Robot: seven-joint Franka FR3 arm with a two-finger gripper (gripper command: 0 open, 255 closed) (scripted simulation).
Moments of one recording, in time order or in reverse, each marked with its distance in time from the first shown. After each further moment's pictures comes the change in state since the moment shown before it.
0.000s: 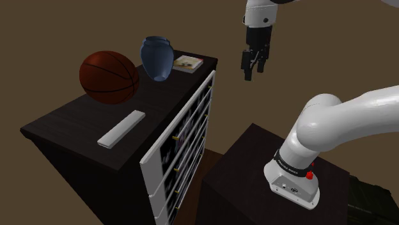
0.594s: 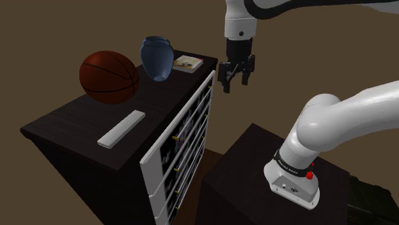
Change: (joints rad) arm 0.008 0.069 0.175 -0.027 0.152 0.128 0.281
